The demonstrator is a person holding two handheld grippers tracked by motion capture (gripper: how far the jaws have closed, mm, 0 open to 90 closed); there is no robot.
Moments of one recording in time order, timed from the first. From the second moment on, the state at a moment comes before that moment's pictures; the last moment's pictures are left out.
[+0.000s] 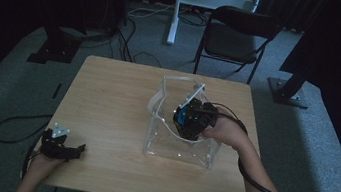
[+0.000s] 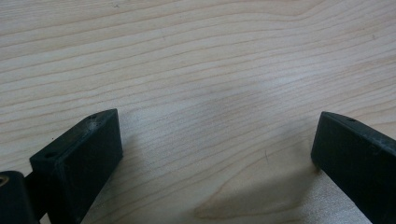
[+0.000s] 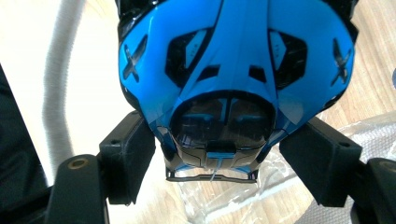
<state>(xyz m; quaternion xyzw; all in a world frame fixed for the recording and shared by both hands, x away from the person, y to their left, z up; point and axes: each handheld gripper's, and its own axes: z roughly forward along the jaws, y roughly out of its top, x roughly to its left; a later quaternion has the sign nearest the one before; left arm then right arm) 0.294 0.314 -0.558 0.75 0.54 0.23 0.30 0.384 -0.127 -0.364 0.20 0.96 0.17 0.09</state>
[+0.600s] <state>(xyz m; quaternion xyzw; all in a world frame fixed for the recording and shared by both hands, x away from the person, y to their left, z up) 0.294 0.314 -0.557 0.75 0.54 0.23 0.30 0.396 -0.109 -0.375 0.18 0.98 0.09 0.10</state>
